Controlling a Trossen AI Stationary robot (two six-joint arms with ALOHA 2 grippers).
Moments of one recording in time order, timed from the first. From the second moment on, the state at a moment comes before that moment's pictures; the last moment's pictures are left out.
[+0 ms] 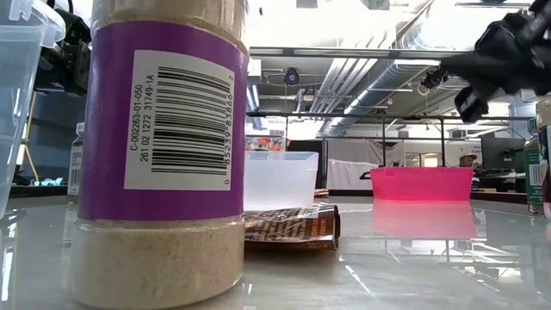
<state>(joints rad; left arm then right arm) 0.09 0.01 0.01 0.01 -0.04 -0.08 0.02 0.02 0.01 0.14 0.02 0.51</state>
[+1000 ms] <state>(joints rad) 0.09 0.01 0.01 0.01 -0.04 -0.08 0.06 0.99 1.22 -1.46 -0.09 0.84</state>
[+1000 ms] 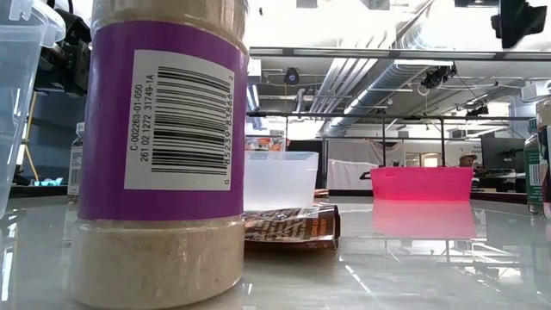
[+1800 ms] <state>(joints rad) 0.09 0.01 0.01 0.01 -0.04 -0.08 0.24 1.23 1.03 -1.39 -0.13 1.59</state>
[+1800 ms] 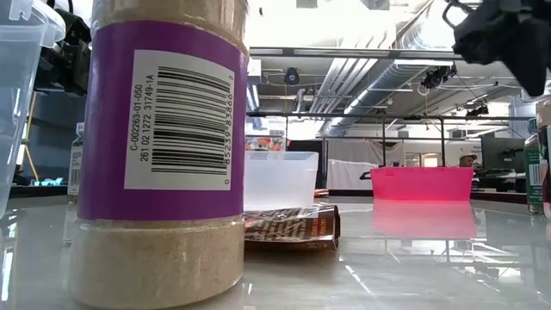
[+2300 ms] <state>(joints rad) 0.09 0.01 0.01 0.01 -0.04 -0.08 0.24 1.22 0.91 -1.27 -0.11 1.64</state>
